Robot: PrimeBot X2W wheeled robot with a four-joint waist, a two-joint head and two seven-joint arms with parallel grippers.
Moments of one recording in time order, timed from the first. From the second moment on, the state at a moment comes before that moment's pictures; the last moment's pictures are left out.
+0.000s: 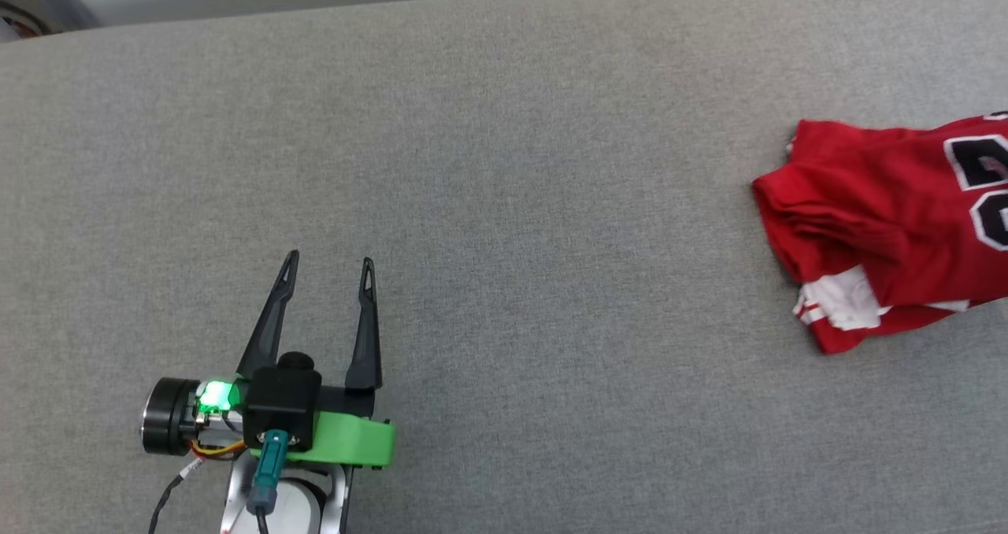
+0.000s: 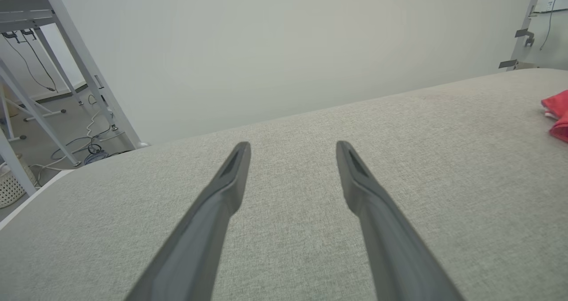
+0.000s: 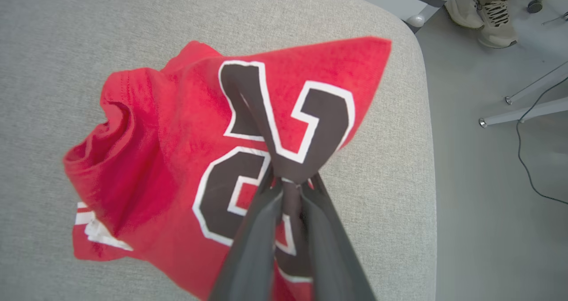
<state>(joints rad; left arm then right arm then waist) -0.07 0.17 -0.22 -0.05 0.00 0.16 -0.26 -0.48 -0.88 0.37 0.21 0.73 0.13 0.39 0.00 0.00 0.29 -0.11</state>
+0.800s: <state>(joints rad) -0.14 0.18 -0.25 -0.06 0.01 0.18 -0.26 -0.67 -0.83 0.09 0.65 0.43 0.13 0.24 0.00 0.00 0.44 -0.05</state>
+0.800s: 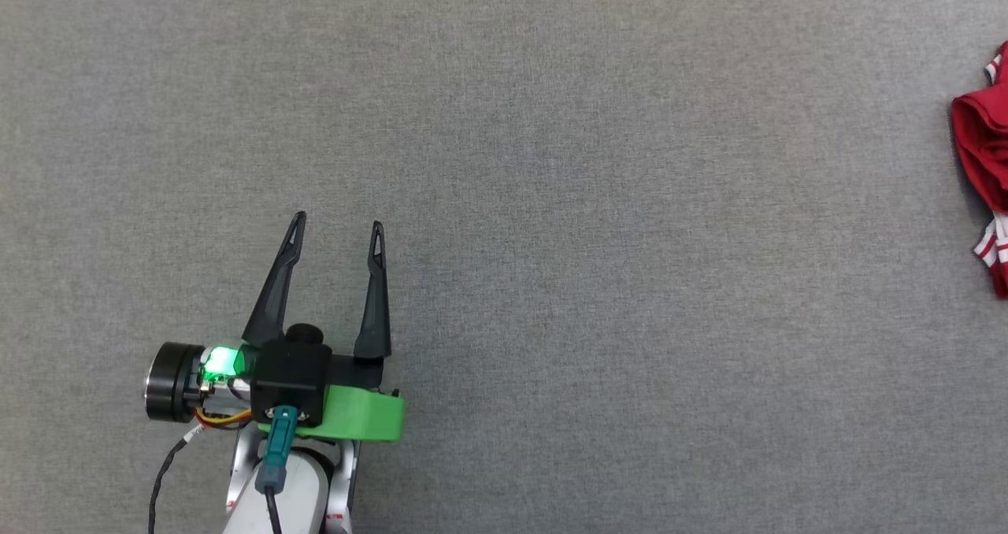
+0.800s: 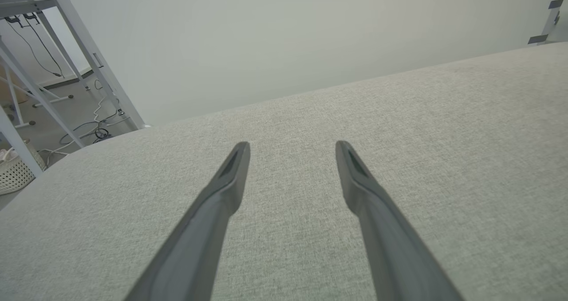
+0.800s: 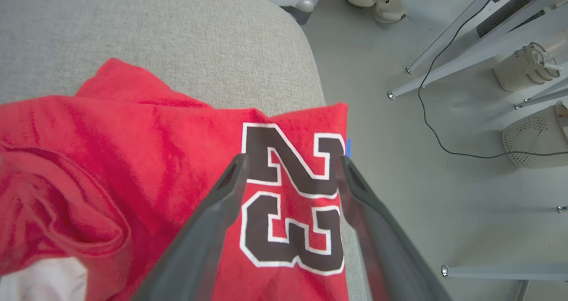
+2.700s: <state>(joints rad) 0.13 0.14 -0.16 0.01 -0.06 0.13 -0.25 0.15 -0.09 -0.03 -0.03 0.19 0.13 -0.25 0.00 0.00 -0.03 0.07</state>
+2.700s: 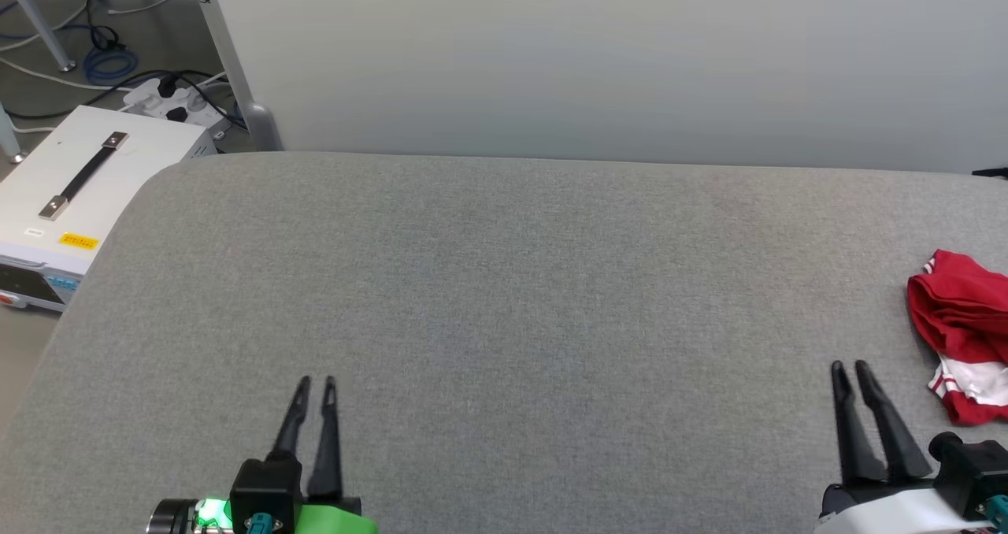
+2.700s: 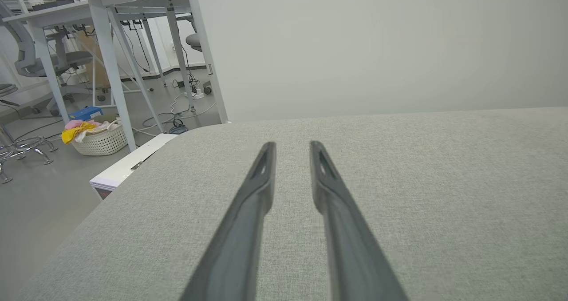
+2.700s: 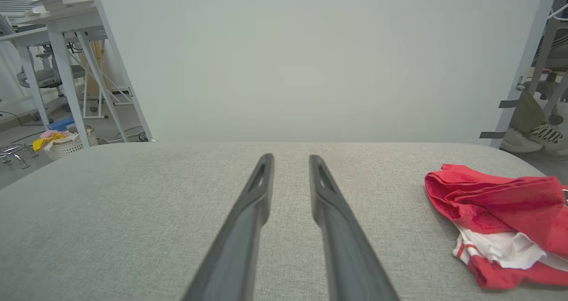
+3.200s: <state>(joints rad) 0.13 0.13 -0.15 0.01 -0.06 0.12 -0.23 0.14 -0.08 -0.02 -0.02 0.18 0.13 -0.23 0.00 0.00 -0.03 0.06</state>
